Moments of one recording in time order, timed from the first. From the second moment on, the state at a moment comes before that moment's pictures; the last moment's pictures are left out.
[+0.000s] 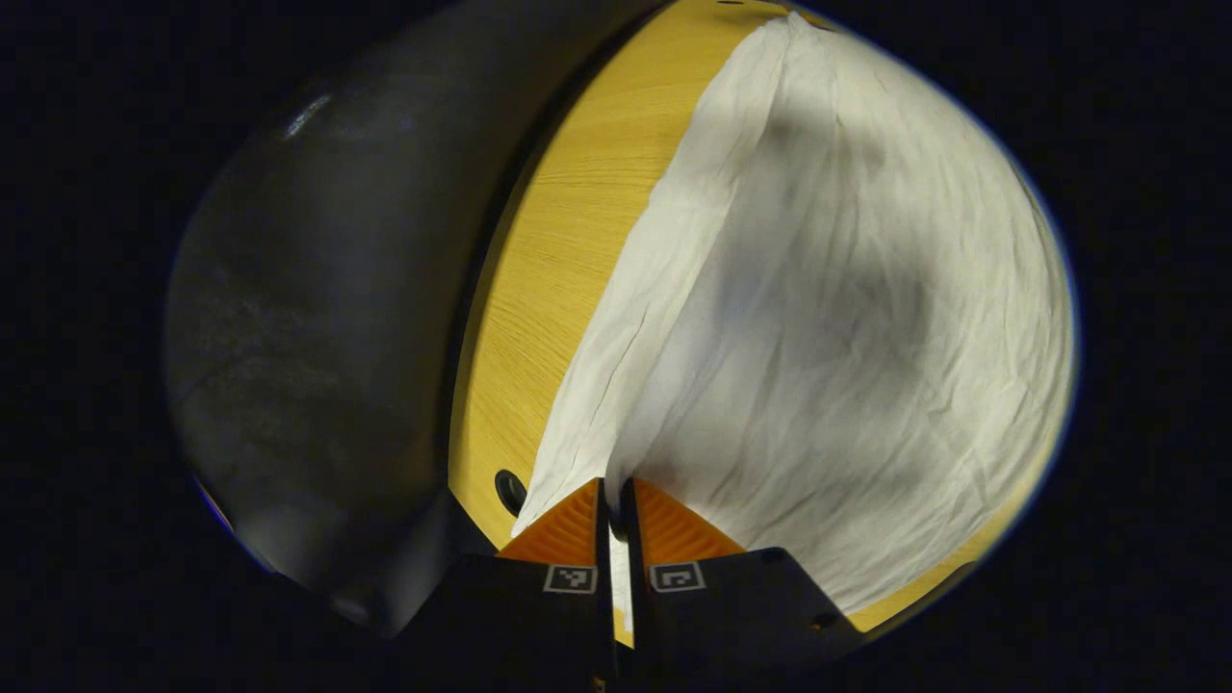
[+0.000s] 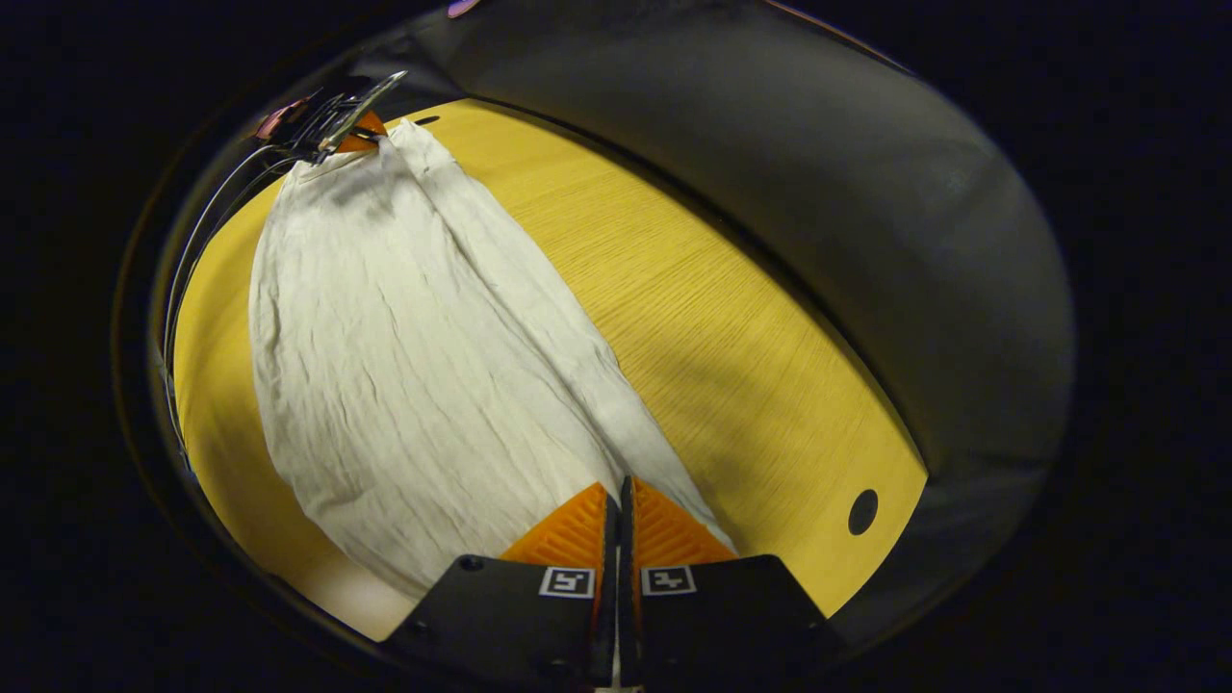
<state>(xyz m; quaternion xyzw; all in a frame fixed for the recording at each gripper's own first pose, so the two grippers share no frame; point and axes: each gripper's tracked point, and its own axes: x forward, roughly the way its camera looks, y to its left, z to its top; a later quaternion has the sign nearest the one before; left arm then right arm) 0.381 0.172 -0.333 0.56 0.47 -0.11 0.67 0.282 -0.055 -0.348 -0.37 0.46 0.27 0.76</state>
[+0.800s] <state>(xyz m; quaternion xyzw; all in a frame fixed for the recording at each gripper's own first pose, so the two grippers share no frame) 0.324 0.083 -0.185 0.37 0.25 0.00 0.90 0.219 -0.155 -0.178 -0.25 0.35 0.13 0.89</state>
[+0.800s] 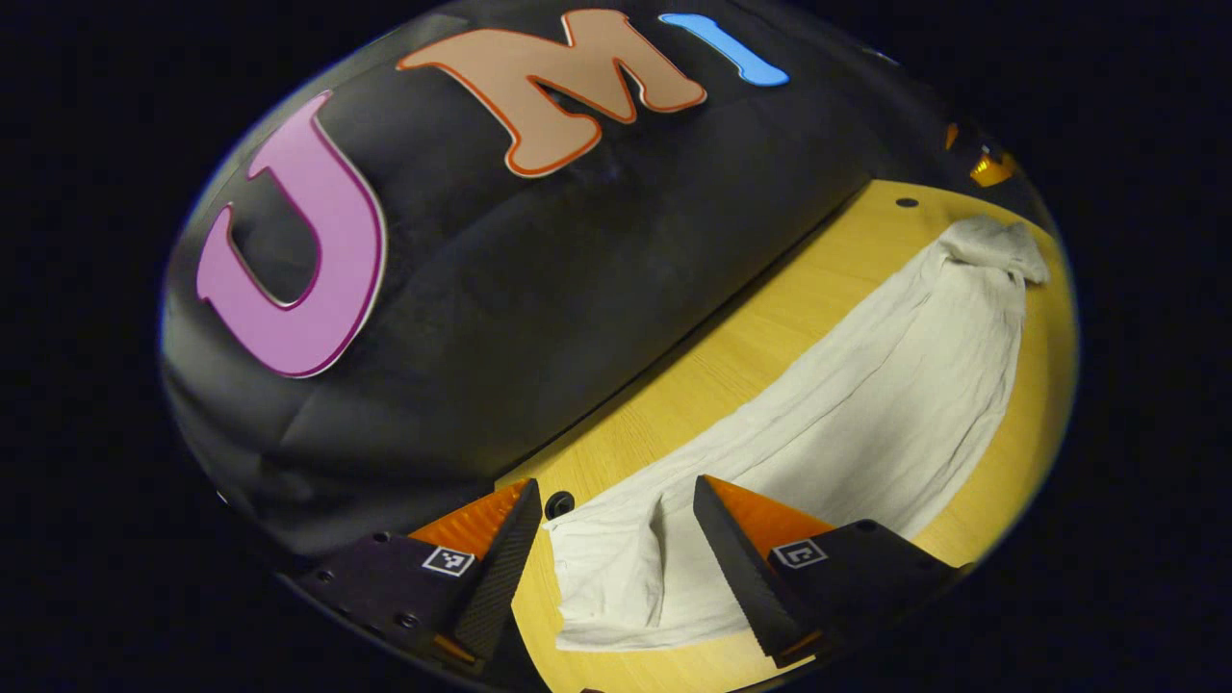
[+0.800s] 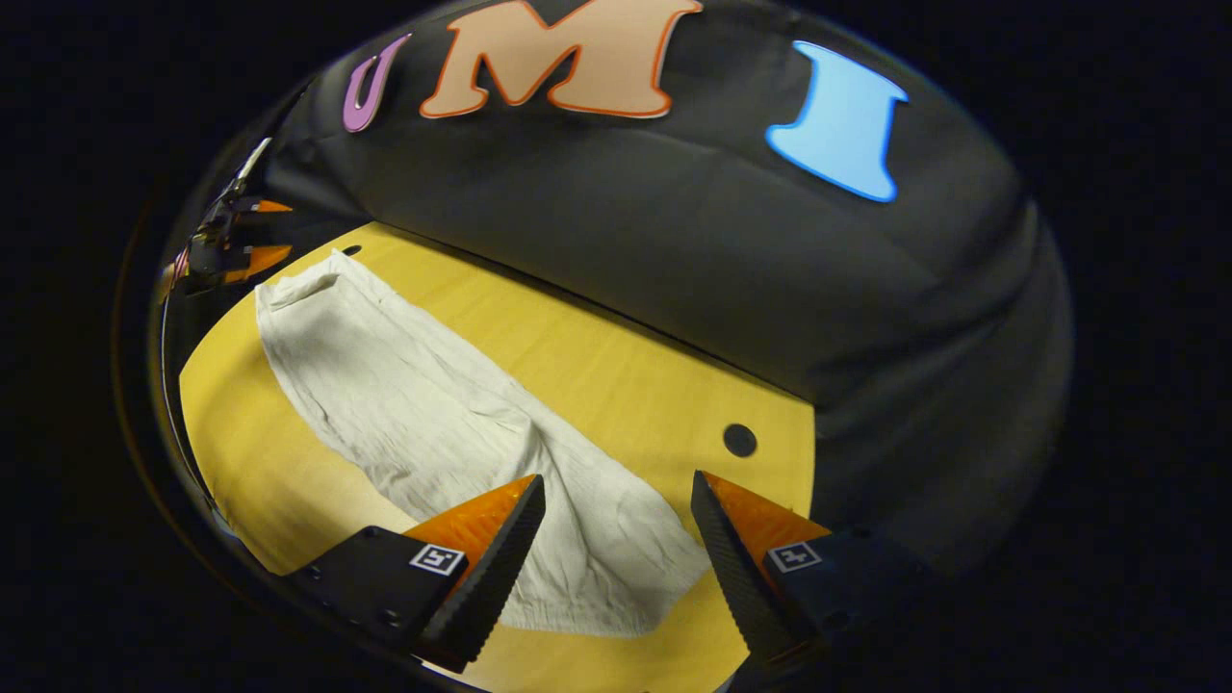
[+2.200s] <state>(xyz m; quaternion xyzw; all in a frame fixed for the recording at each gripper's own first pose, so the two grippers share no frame) 0.203 -0.021 -0.172 0.23 0.21 0.04 0.95 0.150 -0.247 -0.288 -0.11 0.41 0.15 0.89</state>
